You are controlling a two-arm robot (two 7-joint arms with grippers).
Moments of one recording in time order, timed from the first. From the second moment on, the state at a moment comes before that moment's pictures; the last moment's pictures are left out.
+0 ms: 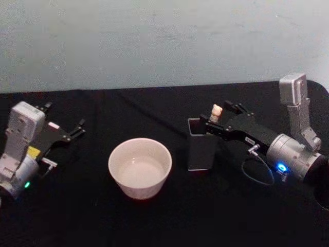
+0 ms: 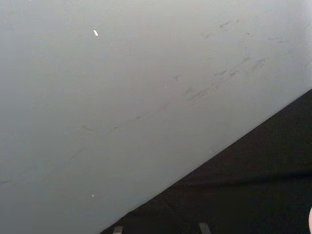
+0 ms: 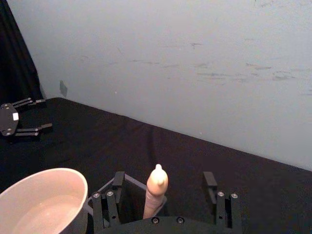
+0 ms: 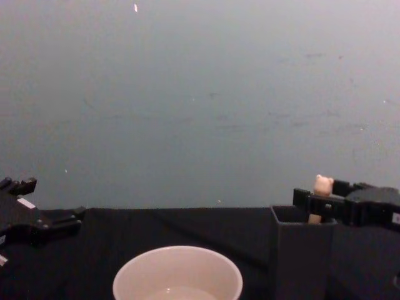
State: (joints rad) left arm -0.20 0.60 0.45 -1.41 -0.25 -0.12 0.03; right arm 0.26 0.45 -0.38 -1.41 0.53 0.05 0.41
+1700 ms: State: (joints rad) left arm -0.20 0.60 0.45 -1.41 -0.25 -0.12 0.03; right arm 0.23 0.47 -0.37 -1.49 0.47 -0.03 0.45
